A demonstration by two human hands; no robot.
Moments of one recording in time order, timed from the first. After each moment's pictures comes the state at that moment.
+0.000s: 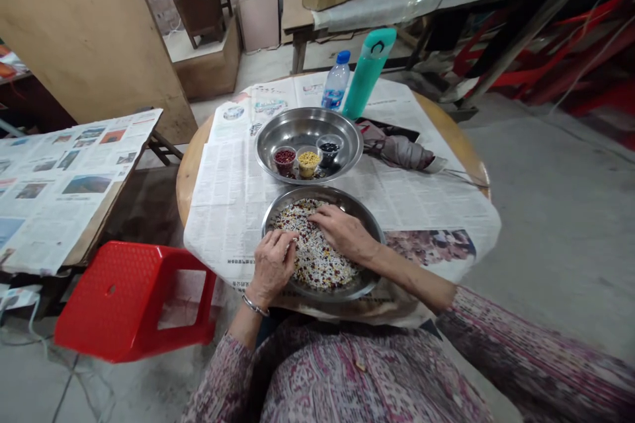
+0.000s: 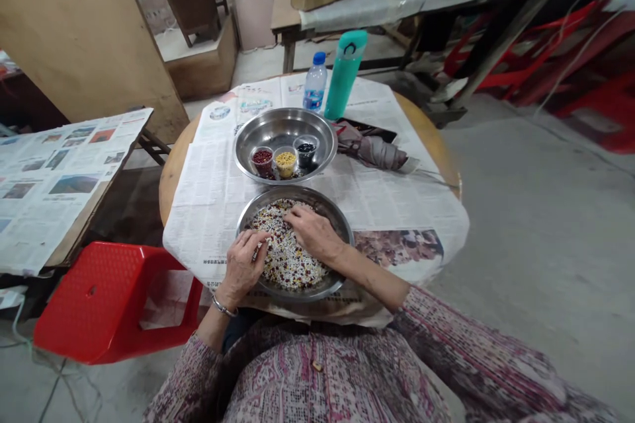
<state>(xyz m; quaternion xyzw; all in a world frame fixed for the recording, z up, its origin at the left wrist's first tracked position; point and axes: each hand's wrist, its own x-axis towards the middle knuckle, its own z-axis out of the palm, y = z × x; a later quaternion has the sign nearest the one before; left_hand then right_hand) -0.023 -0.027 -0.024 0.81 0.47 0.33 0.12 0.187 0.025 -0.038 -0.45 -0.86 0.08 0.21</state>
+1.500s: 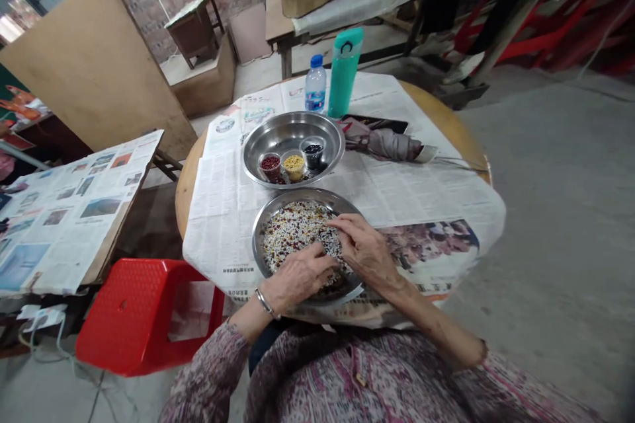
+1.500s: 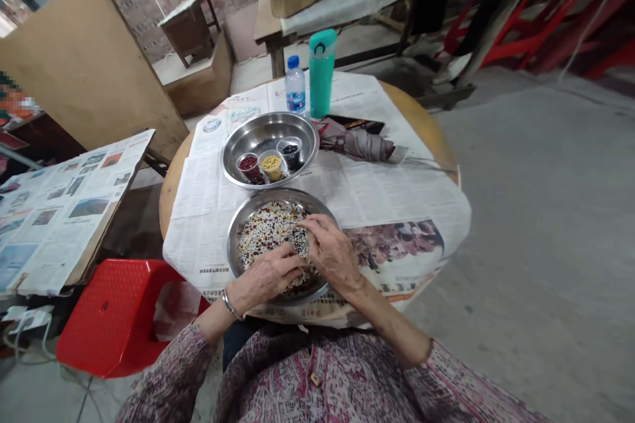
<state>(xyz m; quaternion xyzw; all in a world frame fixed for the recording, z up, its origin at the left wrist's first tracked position) 0.032 -0.023 -0.002 0.93 0.33 0.02 0.17 0.209 -0.017 -0.049 -0.54 -0.70 0.08 0.47</state>
